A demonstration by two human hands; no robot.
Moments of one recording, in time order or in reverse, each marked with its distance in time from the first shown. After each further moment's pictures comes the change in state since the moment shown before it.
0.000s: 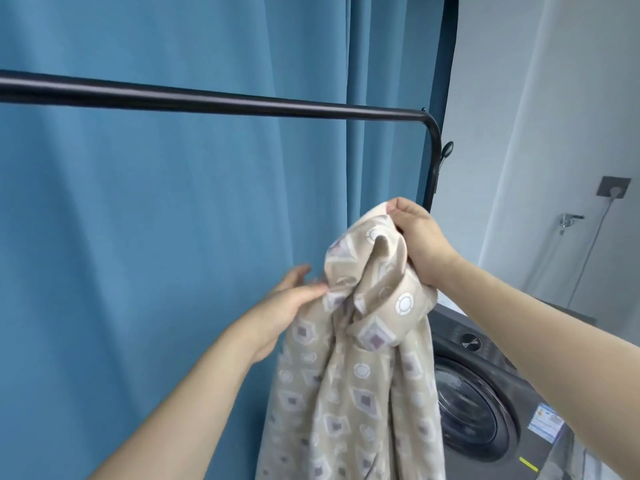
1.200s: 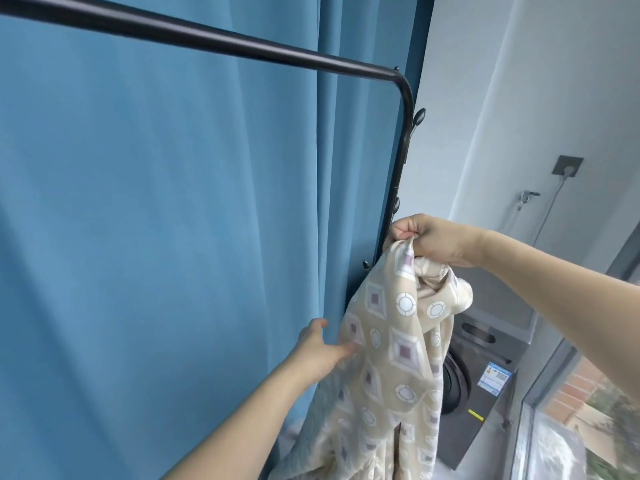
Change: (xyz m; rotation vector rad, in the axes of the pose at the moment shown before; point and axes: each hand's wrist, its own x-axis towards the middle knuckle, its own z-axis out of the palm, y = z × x) left_hand 0.040 -0.131 0.097 0.209 -0.018 -0.235; right_hand -0.007 0.015 -0.103 -0.780 -0.428 0.220
